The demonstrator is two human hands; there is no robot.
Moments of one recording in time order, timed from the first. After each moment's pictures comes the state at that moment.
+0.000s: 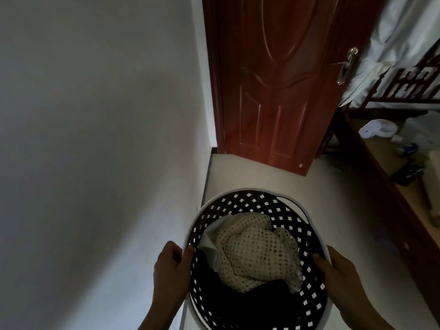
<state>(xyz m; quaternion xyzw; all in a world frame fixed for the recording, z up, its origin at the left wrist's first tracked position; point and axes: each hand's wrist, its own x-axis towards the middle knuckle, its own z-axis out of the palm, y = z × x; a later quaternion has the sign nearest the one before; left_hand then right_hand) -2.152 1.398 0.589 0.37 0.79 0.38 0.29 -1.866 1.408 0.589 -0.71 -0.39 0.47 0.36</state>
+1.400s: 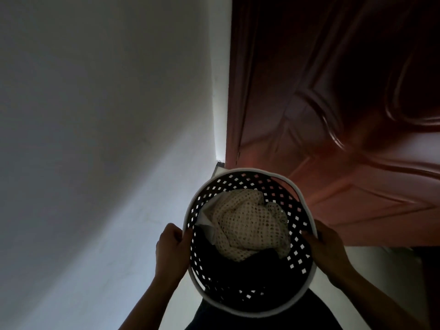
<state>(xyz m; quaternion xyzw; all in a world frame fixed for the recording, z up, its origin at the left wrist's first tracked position) -2.192 2.165 0.505 0.22 0.86 0.32 0.34 -1.912 2.259 0.508 -0.69 -0.53 0.47 0.16</state>
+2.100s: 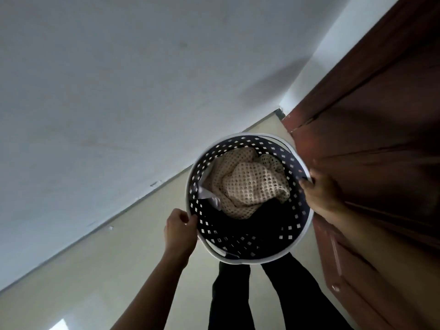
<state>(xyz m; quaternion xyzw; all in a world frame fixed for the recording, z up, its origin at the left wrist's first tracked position) -2.121 2.237 0.264 -0.21 0.86 0.31 0.34 -2.030 2.512 0.240 -0.49 -0.76 0.38 -0.17</state>
